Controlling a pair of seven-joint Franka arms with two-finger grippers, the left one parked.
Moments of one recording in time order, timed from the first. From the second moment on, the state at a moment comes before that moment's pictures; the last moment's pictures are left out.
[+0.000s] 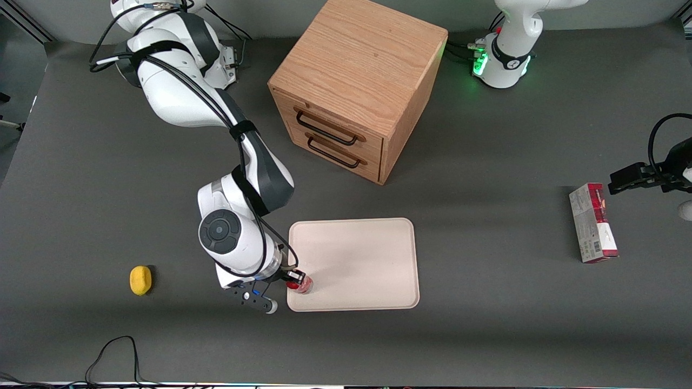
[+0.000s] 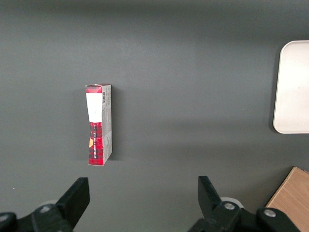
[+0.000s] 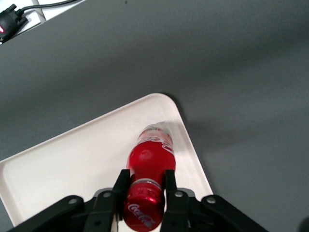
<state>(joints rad) 0.44 0.99 -0.01 -0.82 0.04 1.94 0.82</state>
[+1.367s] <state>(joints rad) 0.45 1.00 -0.01 -0.80 -0.01 1.93 0.82</state>
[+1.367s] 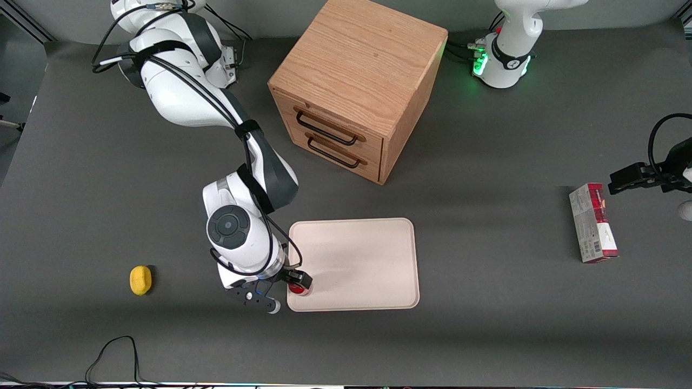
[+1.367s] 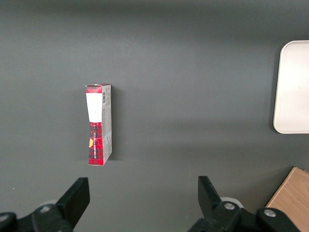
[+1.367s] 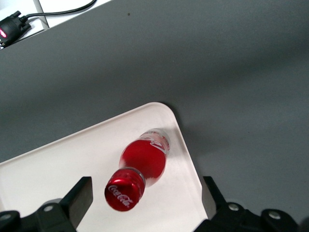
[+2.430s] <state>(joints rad) 0.29 0.17 -0.09 -1.62 0.04 1.70 0.30</state>
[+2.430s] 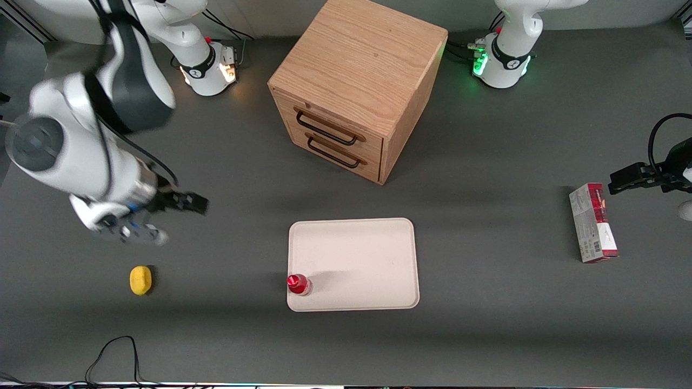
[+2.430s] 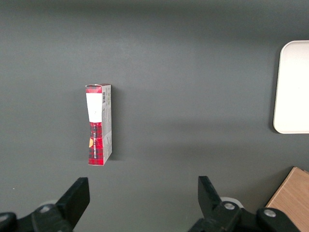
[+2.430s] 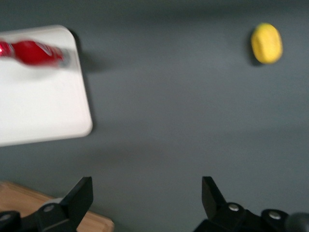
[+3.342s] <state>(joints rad) 0.12 -0.06 -0.06 -1.77 0.04 1.53 0.06</state>
